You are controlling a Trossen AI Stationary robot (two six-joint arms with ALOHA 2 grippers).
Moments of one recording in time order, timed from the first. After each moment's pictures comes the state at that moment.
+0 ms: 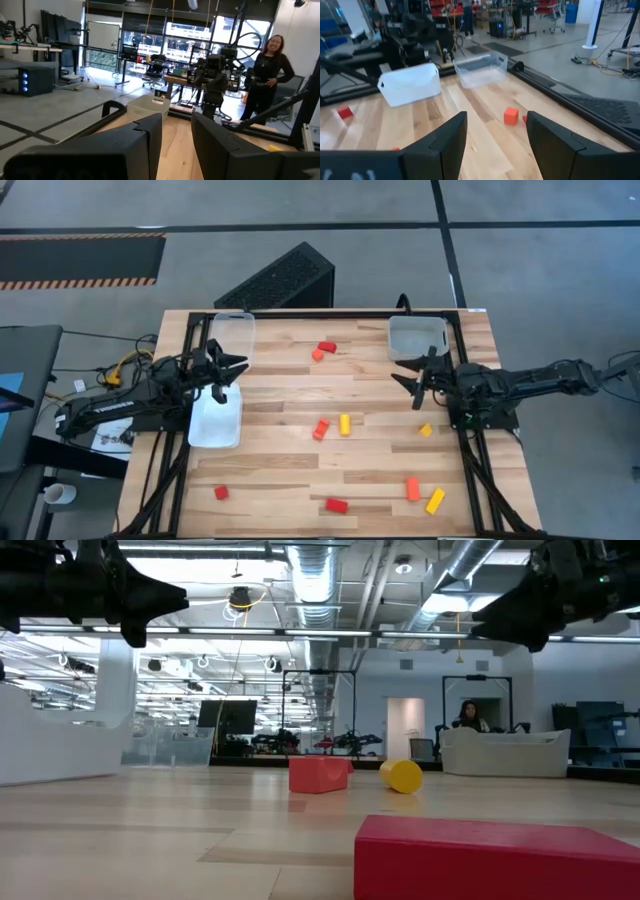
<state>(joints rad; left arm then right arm) 0.31 0.20 0.11 0.24 0.03 -0.18 0.07 0.47 0.26 0.08 0.45 0.18</state>
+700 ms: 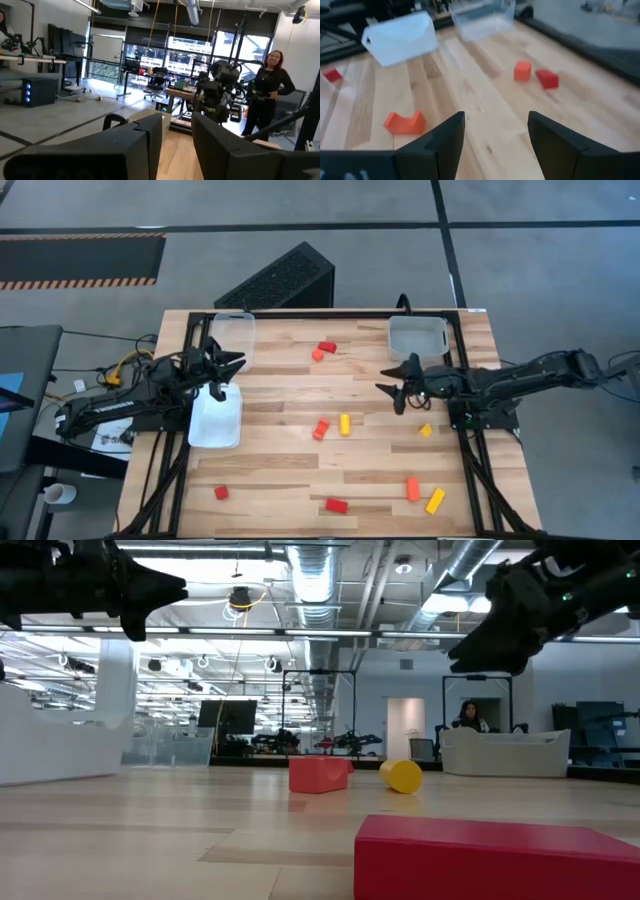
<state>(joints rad) 0.31 0.20 0.11 0.31 0.01 -0.19 0.05 0.84 0.34 0.10 0.36 0.33</state>
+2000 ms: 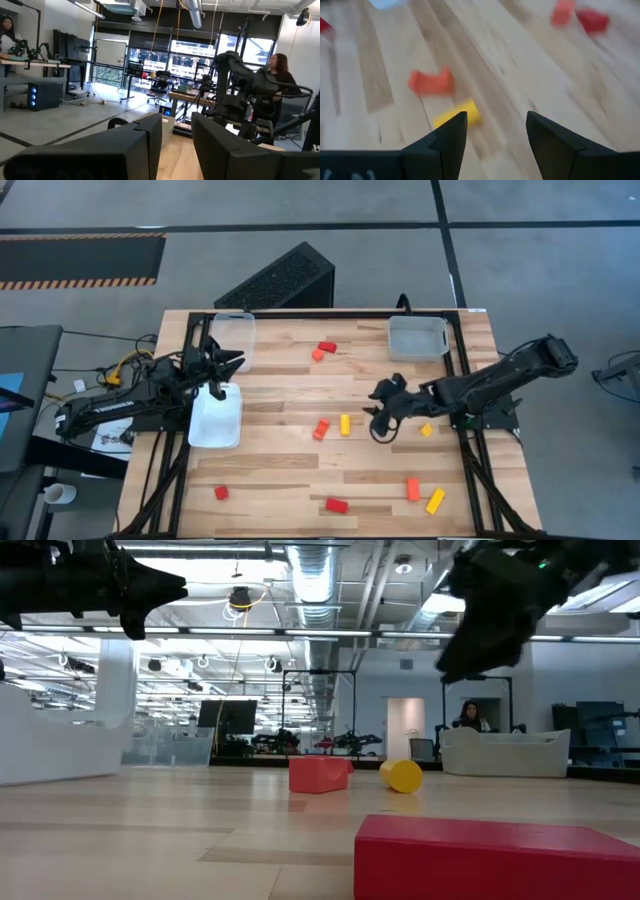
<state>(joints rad) 0.31 0.20 0.11 0.33 -0.01 -0.18 0.27 1.22 0.72 -0.33 0.43 0.67</state>
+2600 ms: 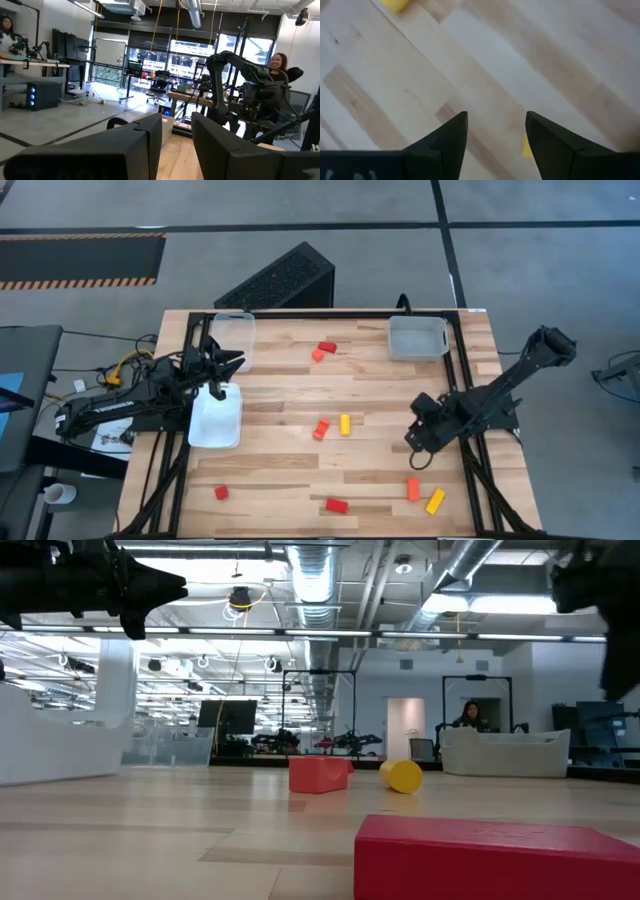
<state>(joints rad) 0.31 0.20 0.11 0.33 0.00 -0.18 0.63 1.11 0.76 -1.00 0.34 1.40</state>
